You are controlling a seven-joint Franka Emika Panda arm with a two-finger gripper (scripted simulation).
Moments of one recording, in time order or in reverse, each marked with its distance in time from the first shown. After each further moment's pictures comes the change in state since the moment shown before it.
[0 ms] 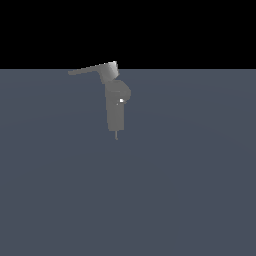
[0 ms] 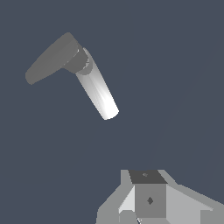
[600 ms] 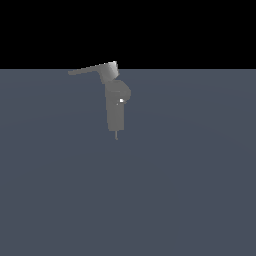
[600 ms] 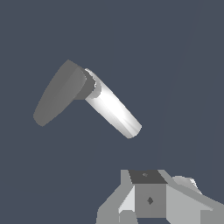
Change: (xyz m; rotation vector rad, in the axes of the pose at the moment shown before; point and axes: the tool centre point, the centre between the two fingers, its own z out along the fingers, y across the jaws) arm 0.068 -0.056 0.025 0.002 -0.061 0.270
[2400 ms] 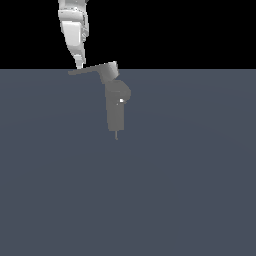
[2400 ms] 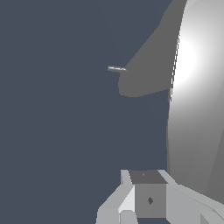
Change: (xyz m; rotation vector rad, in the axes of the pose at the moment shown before) arm 0.077 -0.207 0.184 -0.142 -0.013 0.734
